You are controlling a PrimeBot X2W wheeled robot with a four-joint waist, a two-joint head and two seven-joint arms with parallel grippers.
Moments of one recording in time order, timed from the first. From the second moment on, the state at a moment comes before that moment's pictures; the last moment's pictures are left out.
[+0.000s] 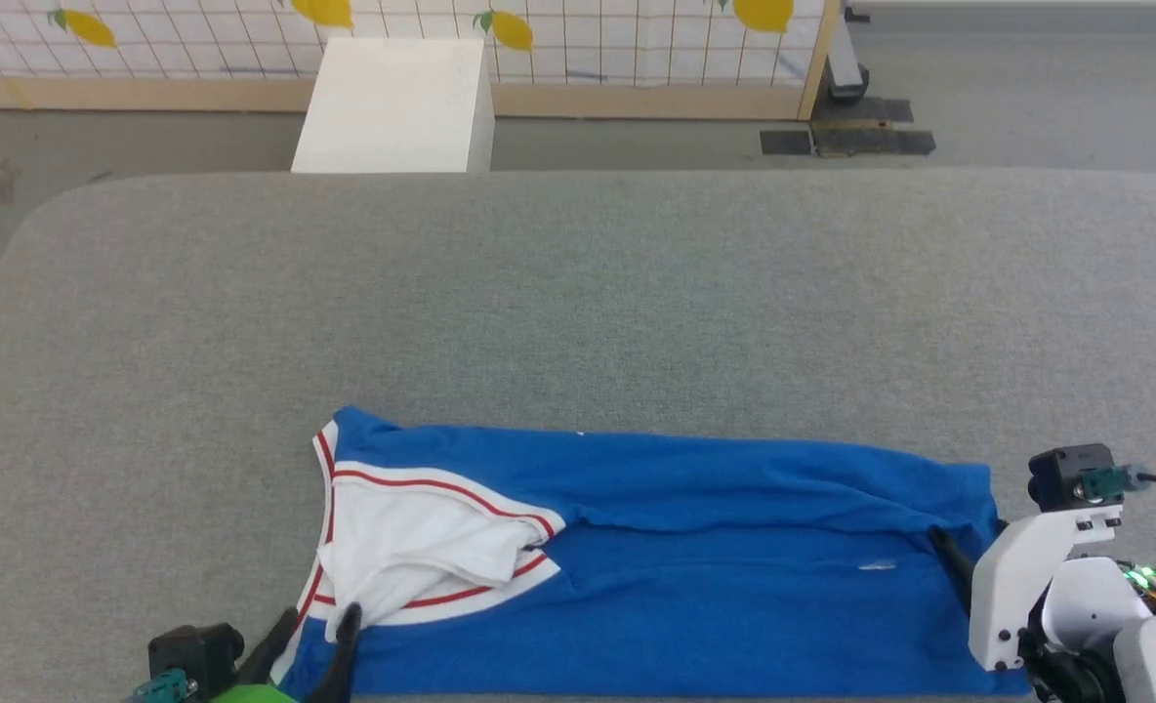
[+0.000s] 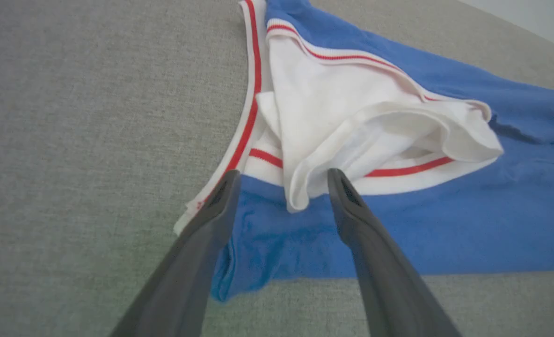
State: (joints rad) left arm 0.08 0.47 -0.44 0.18 -0.77 0.09 -0.14; right arm -0.10 -0.21 -0.03 0.22 0.23 0.13 0.55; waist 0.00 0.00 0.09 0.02
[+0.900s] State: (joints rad) left arm -0.12 0.30 -0.21 0.16 -0.34 0.12 -0.26; right arm -0.13 -0.05 -0.25 0.40 0.16 0.13 0.42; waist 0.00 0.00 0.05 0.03
